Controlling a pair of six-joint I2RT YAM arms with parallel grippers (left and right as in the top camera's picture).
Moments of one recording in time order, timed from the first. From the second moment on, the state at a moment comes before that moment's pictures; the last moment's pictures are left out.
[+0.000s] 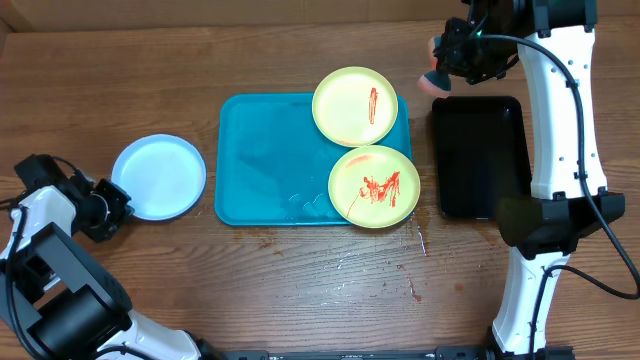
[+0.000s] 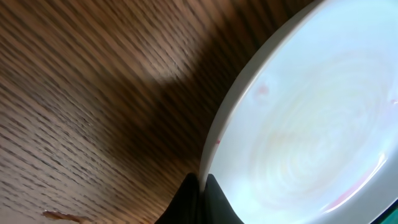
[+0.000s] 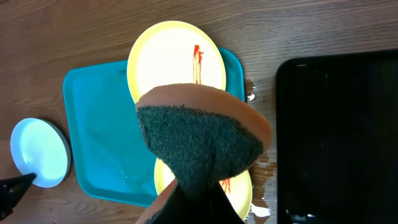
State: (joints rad) left arm 0.68 1.84 1.12 -0.68 0.28 -0.26; right arm 0.11 2.22 2.65 -1.64 -0.28 0.28
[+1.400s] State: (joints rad) left arm -0.35 1.83 1.55 -1.03 0.45 -0.06; right arm 0.11 2.22 2.65 -1.64 -0.28 0.28
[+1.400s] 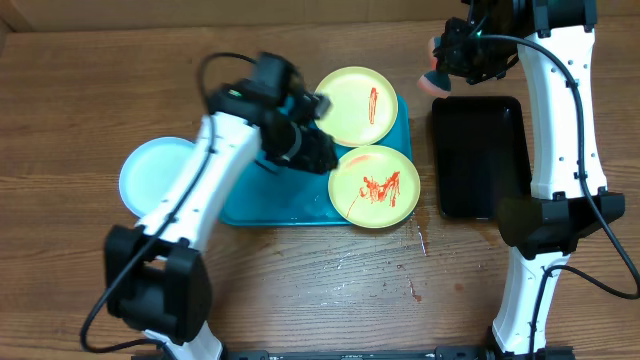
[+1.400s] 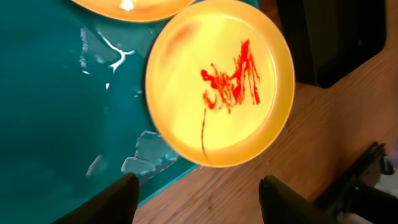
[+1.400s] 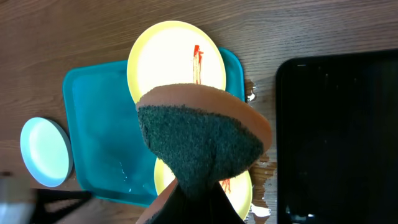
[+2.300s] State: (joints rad) left arm -0.46 2.10 1.52 -0.91 0.22 -0.32; right arm 0.11 2.22 2.65 -1.64 -0.28 0.28
